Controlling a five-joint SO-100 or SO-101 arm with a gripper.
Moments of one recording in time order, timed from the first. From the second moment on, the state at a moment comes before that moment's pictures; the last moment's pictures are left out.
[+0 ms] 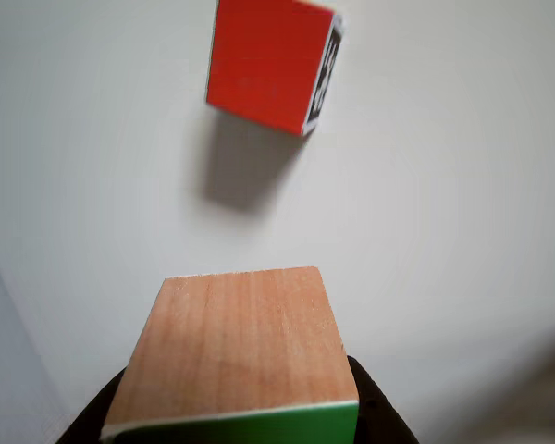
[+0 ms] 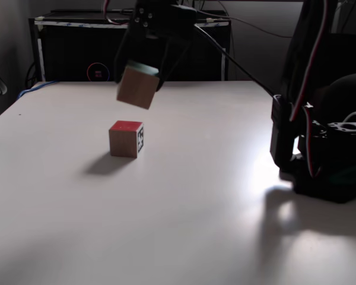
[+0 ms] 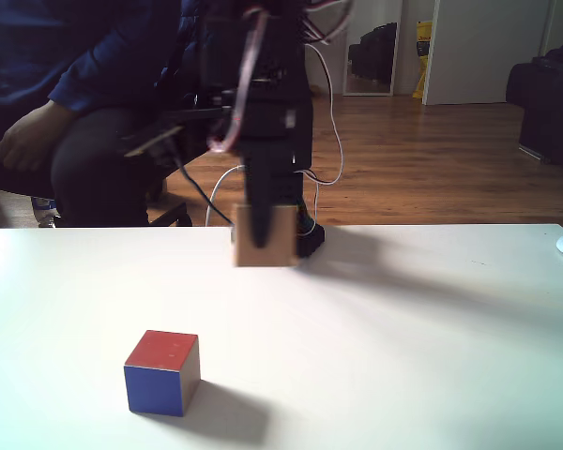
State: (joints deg) arm 20.9 97.4 78.1 96.5 -11.7
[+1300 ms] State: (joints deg) arm 33.8 74.3 58.4 101.2 -12.3
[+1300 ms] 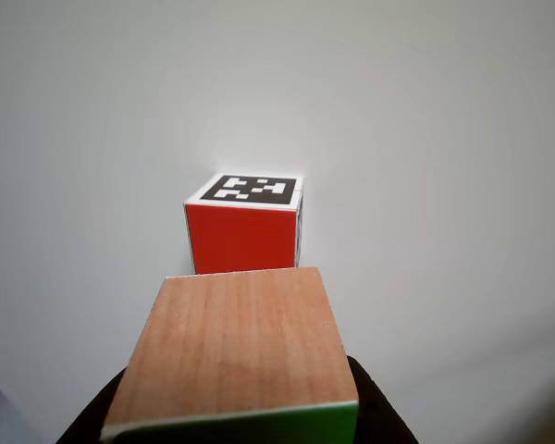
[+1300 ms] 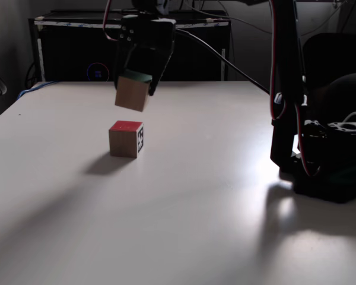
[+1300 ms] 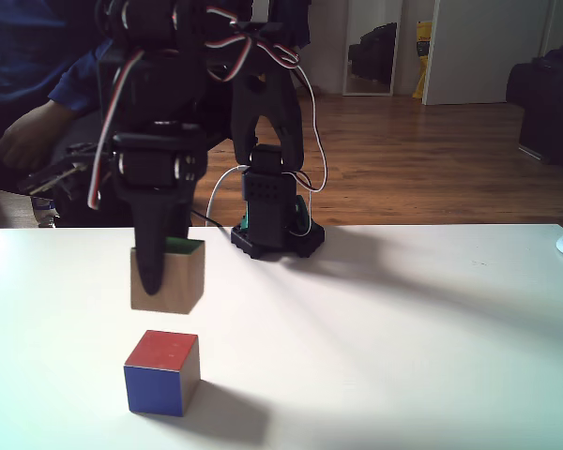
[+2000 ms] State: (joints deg) arm 33.6 62.8 49.0 102.6 -10.3
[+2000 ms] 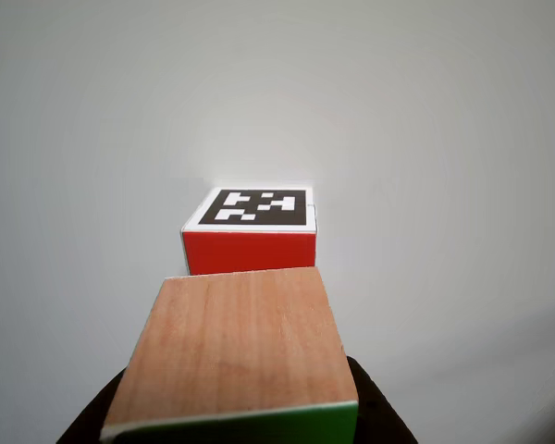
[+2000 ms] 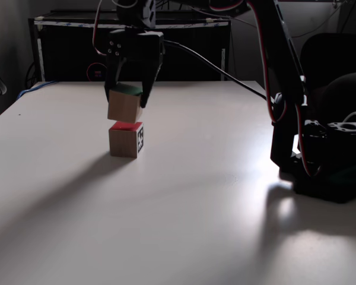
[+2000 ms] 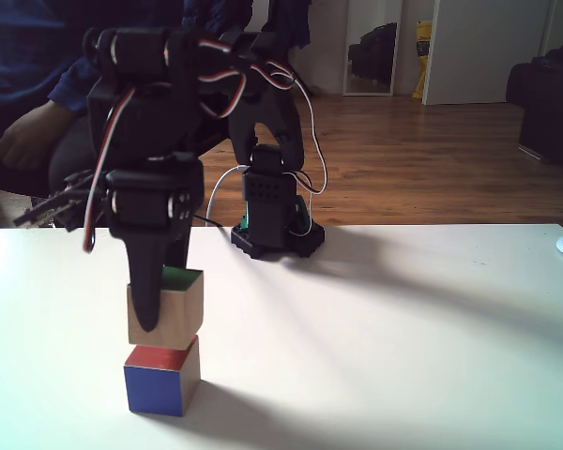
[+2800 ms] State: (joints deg) arm 34.6 61.8 48.4 102.7 -10.0
